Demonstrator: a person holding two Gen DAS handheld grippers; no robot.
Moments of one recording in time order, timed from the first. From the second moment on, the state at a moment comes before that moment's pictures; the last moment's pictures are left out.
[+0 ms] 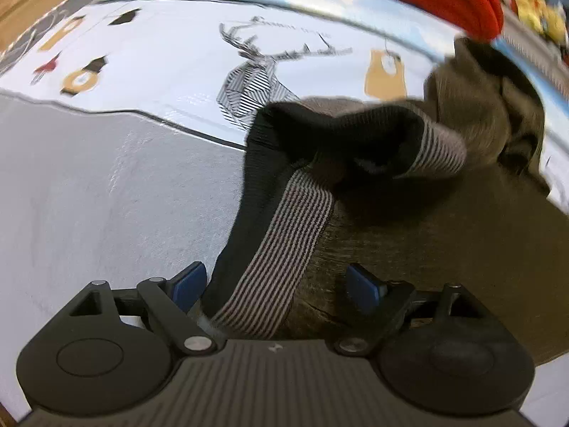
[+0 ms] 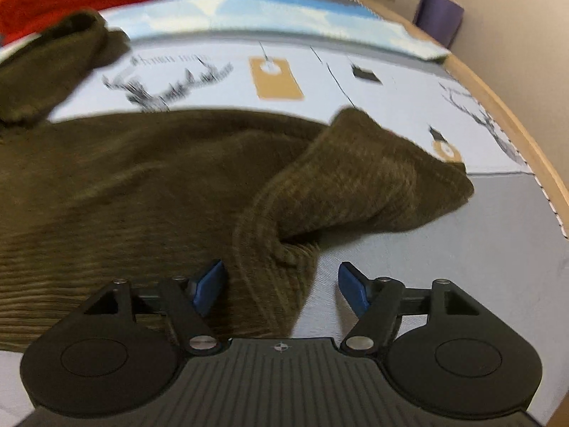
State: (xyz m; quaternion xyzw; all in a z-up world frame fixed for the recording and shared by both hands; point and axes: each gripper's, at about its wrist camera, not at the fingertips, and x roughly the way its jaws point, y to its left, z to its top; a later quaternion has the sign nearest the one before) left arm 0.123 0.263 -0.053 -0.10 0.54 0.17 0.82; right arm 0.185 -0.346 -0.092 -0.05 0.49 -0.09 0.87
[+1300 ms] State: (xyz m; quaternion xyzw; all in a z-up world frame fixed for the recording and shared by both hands) left arm 0.064 0.280 -0.029 -0.06 0.56 0.11 0.82; right arm 0.084 -0.444 -0.014 0.07 0.47 -0.06 0.88
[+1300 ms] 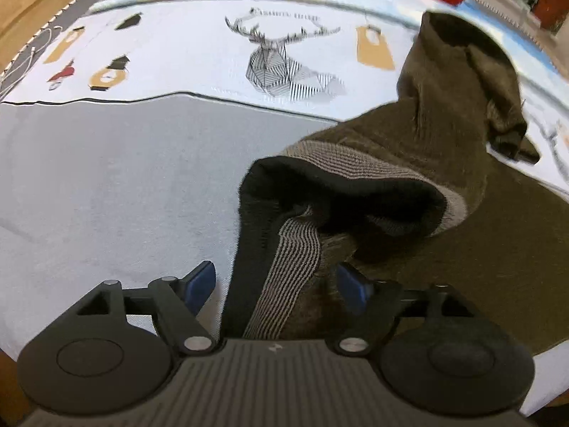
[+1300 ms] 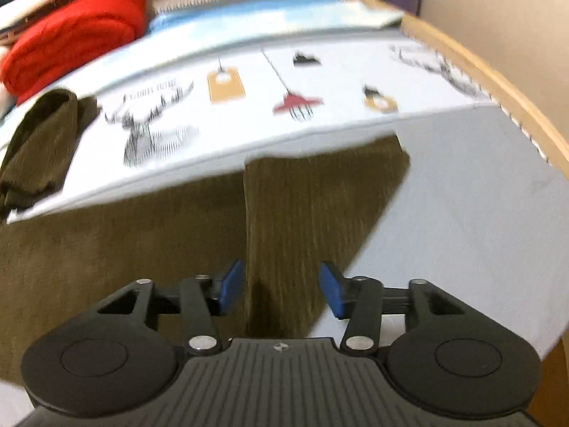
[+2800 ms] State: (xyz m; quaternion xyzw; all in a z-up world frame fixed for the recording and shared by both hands) left arm 0.041 0.255 -0.049 0.02 0.59 0.03 0.80; right arm 0.023 -0.587 -0.032 0.27 0.45 -0.33 0.78
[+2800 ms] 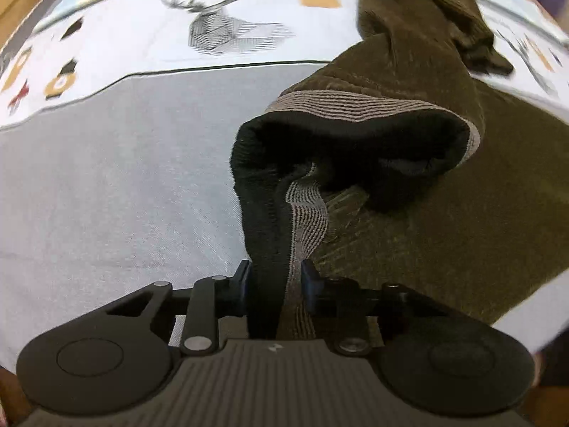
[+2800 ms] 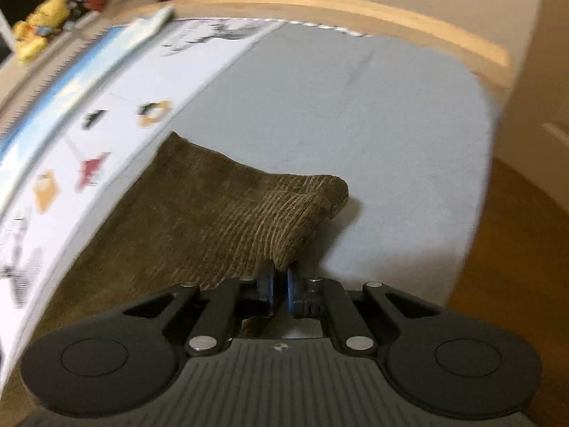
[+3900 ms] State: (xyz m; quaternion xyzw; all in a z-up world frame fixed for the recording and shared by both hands) left arm 0.075 0.224 0.031 0.23 0.37 0.28 0.85; right arm 0.123 -0.404 0.031 0.09 0.43 -0.09 0.89
